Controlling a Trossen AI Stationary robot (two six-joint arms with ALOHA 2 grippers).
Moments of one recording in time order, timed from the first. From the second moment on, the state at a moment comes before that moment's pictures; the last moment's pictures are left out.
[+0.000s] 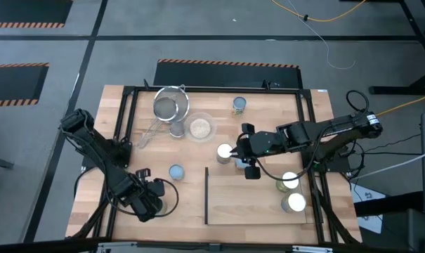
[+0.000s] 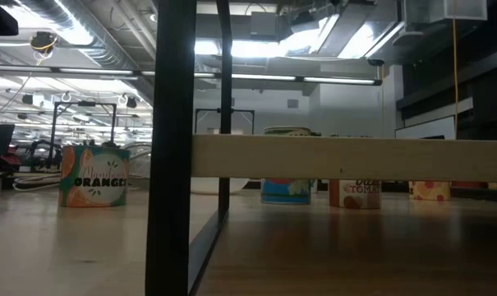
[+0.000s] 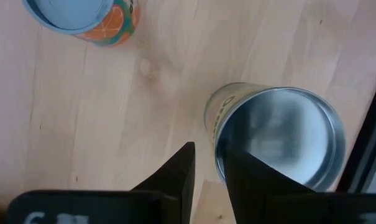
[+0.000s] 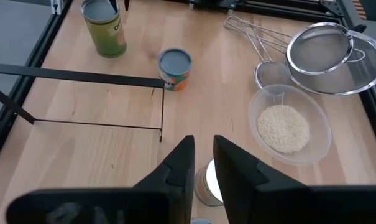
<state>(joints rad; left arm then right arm) -0.81 1.51 1.11 -1.01 -0.16 -1.06 0.25 1.43 1.37 -0.68 0.21 0.05</state>
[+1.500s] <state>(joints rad) -0.70 1.50 1.56 -0.99 0.08 -0.80 0.41 1.18 1.11 -0.83 0.27 0.34</state>
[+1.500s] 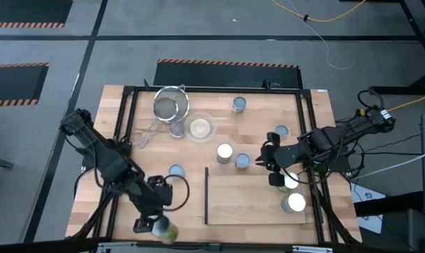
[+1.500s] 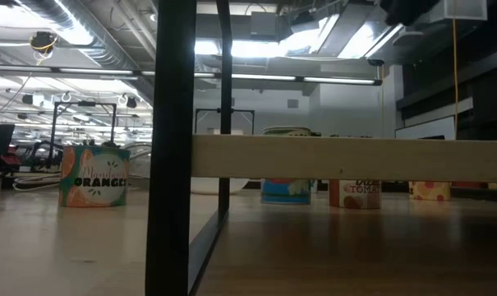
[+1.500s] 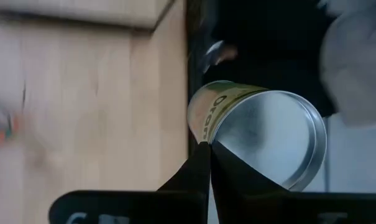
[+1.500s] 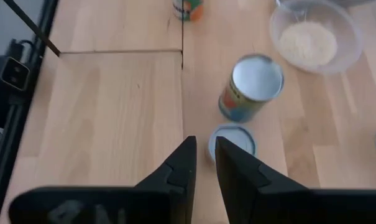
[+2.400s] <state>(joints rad) -0.24 1.65 1.79 -0.59 0.30 -0.64 0.41 1.13 1.16 -1.02 0.08 0.36</state>
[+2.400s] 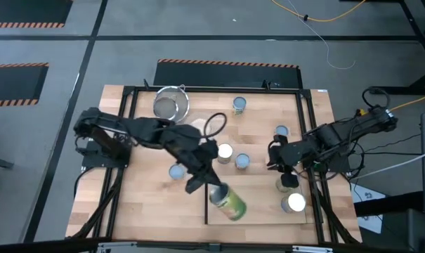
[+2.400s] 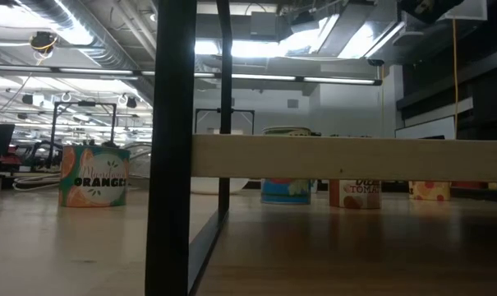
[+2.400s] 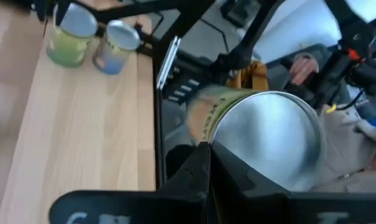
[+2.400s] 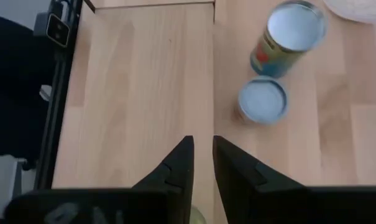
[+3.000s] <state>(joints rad) -0.21 2.00 2.01 -0.74 0.21 -0.59 0.41 0.99 1.16 -1.08 0.17 0.36</state>
